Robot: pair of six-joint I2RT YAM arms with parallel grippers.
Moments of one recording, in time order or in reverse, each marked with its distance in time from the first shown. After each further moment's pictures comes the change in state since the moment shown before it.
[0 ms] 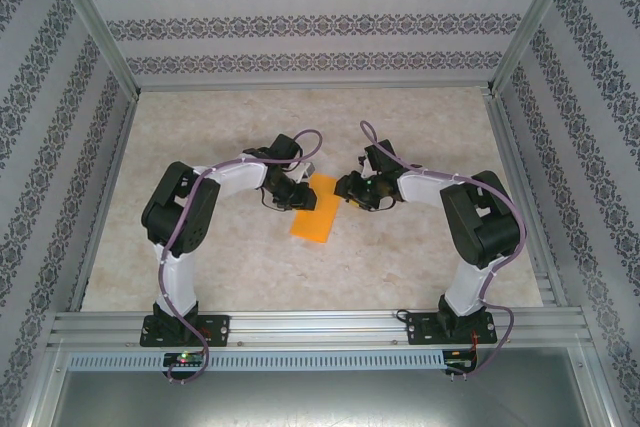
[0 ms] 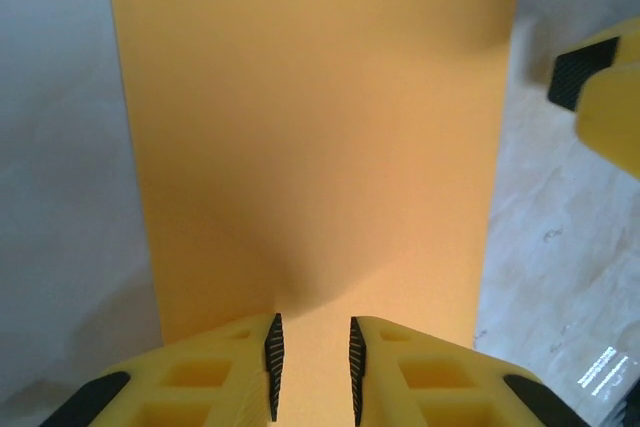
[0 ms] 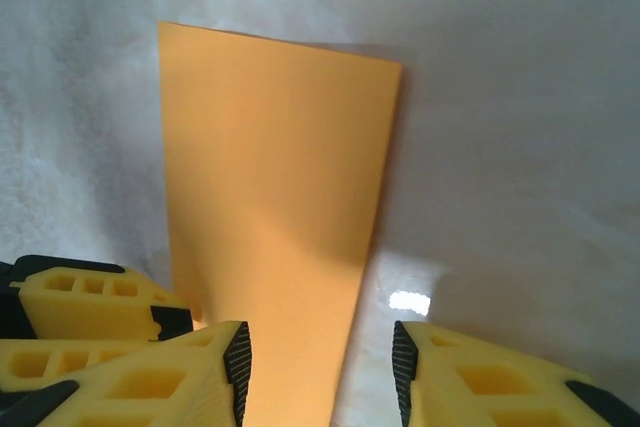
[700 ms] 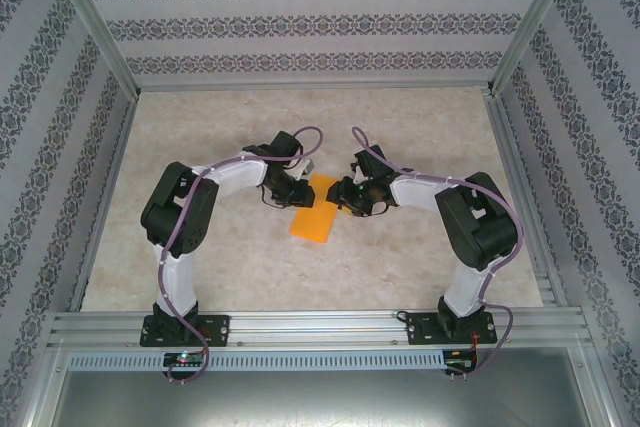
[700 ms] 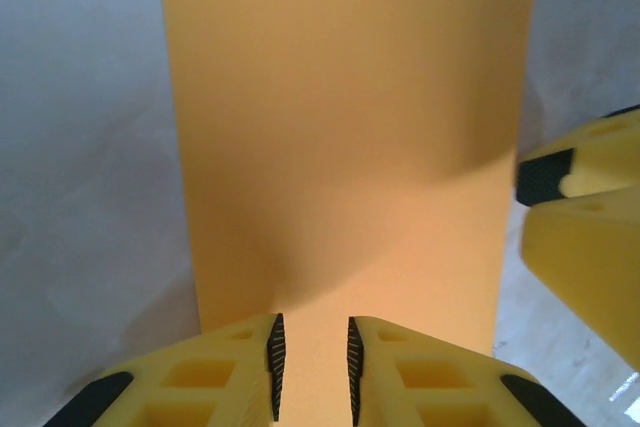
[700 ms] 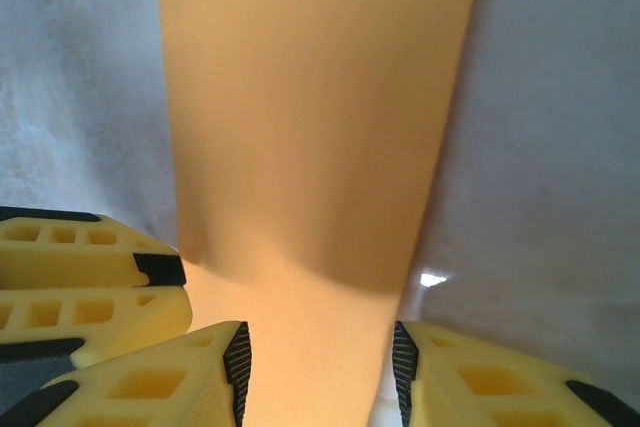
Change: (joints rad) left arm -0.001 0.007 0.021 -0.026 -0.066 0.020; right arm 0.061 0.000 -0.005 -0.019 0.012 0.071
